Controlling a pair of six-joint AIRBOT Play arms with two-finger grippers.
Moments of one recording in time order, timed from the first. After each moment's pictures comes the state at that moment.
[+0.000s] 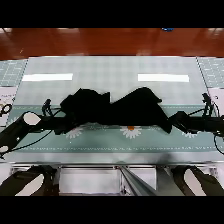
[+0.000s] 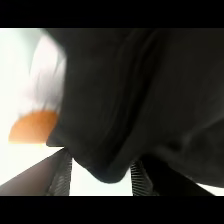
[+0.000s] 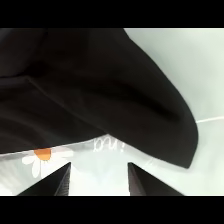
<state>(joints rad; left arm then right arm) -0.09 -1.05 0.41 0.92 -0.74 -1.78 -0.36 -0.81 0.50 -0.92 1.14 1.43</state>
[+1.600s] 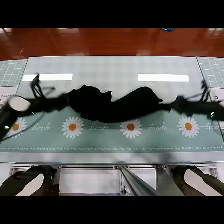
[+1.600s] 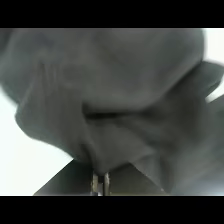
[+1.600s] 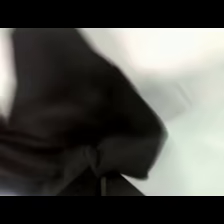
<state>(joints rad) -0.04 -1.01 0.68 0.92 -0.70 -1.56 -0.36 -1.12 0.70 -0.68 1.01 1.18</state>
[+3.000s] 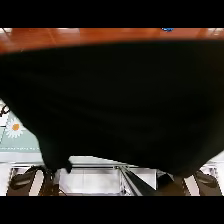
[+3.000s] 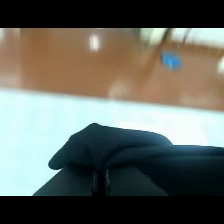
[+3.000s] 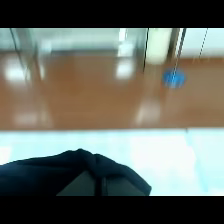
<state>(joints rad) 0.26 -0.43 1.15 1.10 -1.16 -1.49 -0.36 -0.55 1.61 -1.21 1.38 1.47</state>
